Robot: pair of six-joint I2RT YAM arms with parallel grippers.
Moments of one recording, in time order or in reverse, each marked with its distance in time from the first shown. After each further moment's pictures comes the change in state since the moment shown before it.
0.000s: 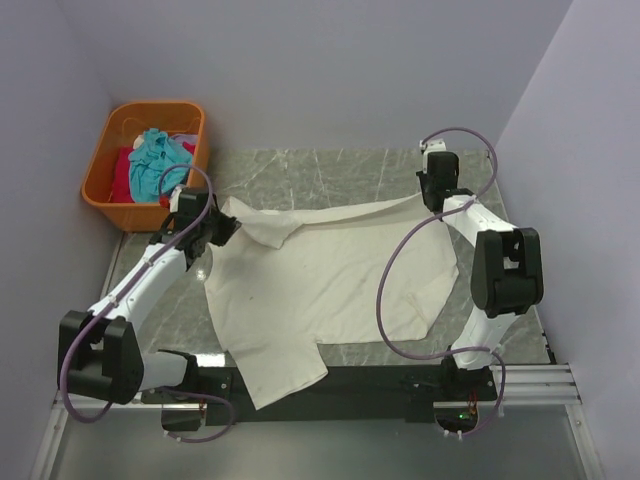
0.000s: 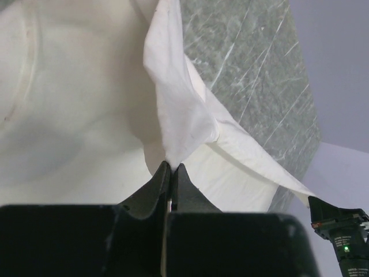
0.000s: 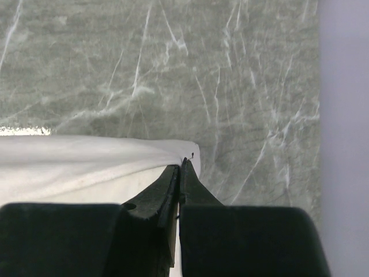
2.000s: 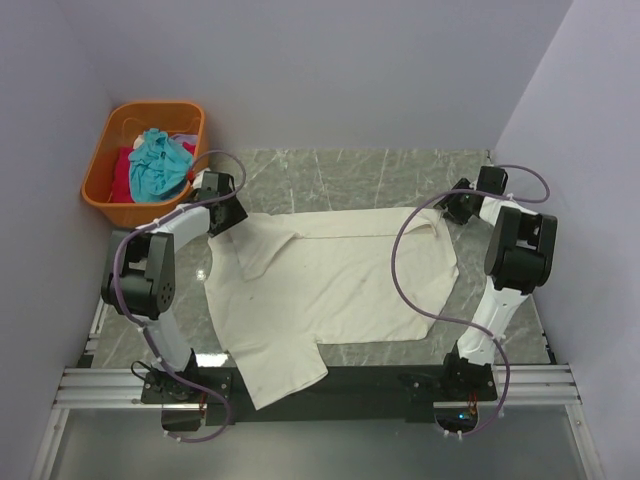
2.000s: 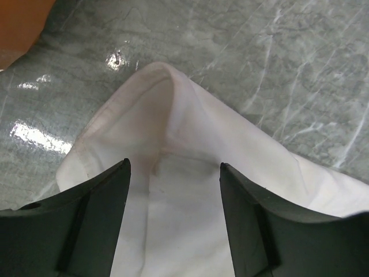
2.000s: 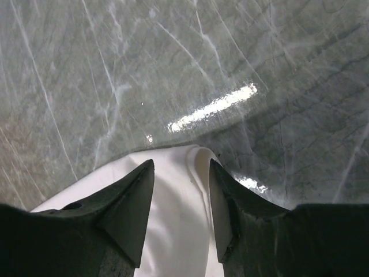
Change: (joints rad) left arm 0.034 0.494 0.235 0.043 -0.153 0.456; right arm -0.340 0.235 0.071 -0.070 -0.607 0.741
